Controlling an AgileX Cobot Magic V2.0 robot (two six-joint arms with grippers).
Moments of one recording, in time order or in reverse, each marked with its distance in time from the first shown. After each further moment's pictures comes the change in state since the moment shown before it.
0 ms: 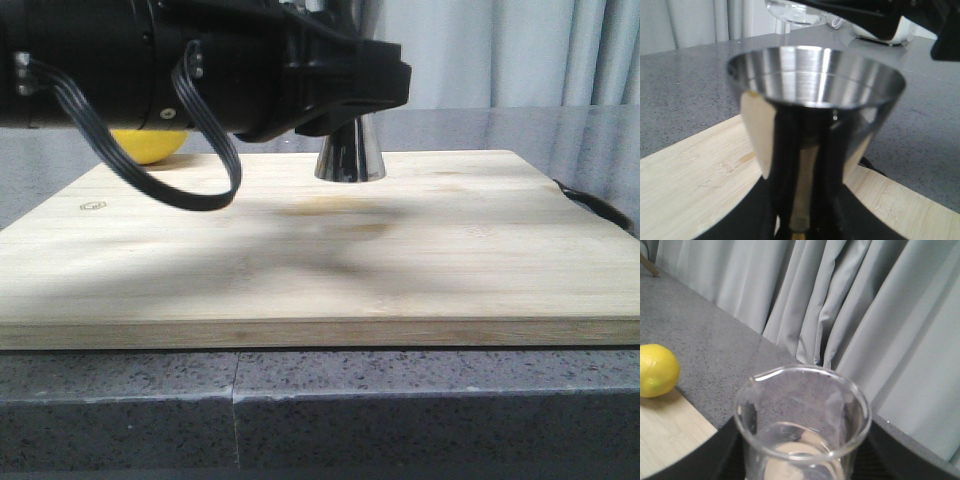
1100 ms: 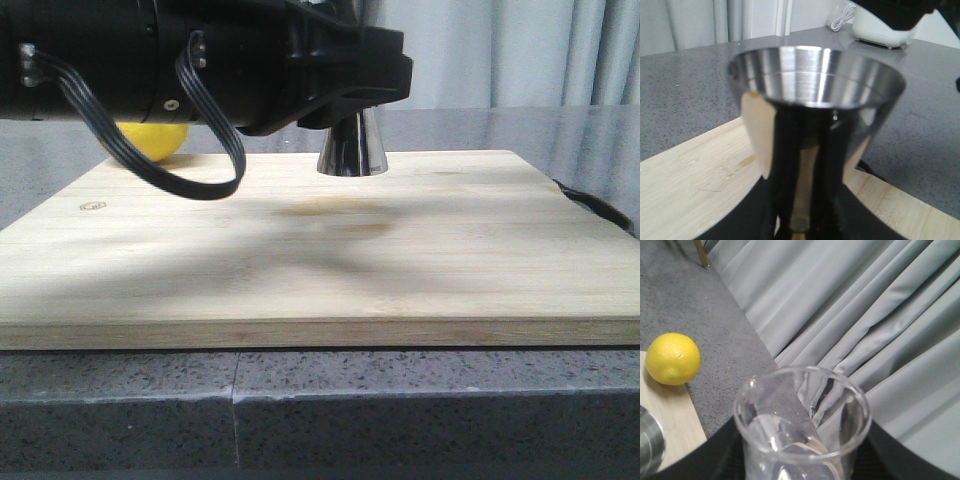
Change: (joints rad) left arm 0.000 0.000 -0.009 0.008 0.008 -0.022; right arm 0.000 0.000 -0.060 -0.402 -0.058 -0.001
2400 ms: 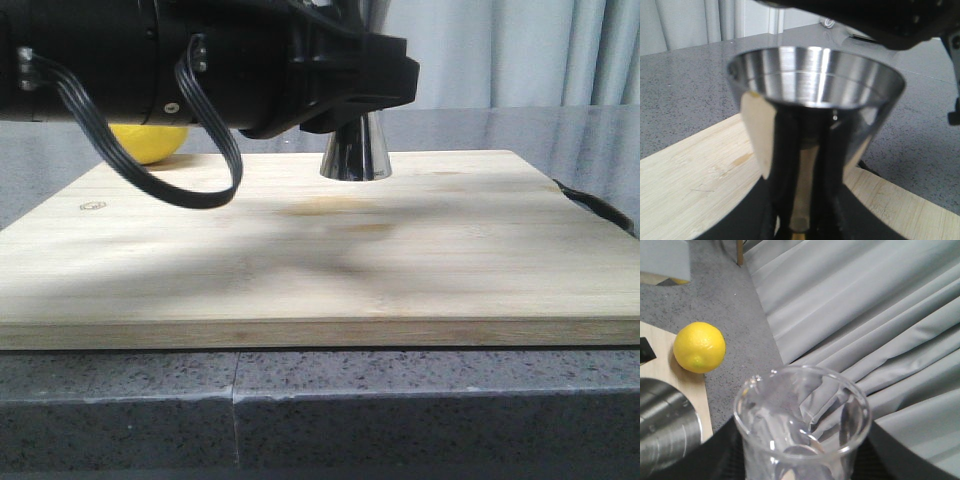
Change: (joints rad) left arm 0.000 0.000 0.000 0.037 0.000 -0.008; right arm 0.000 0.000 0.000 -0.207 -0.046 -0.027
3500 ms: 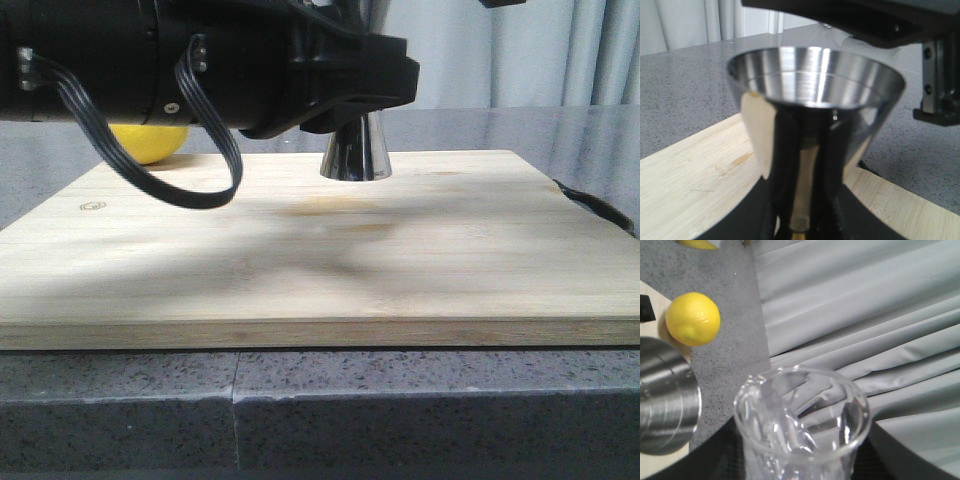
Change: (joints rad) left arm 0.000 0.000 0.000 0.000 0.000 -0.002; right arm 0.000 0.000 0.000 -0.004 0.018 -0.213
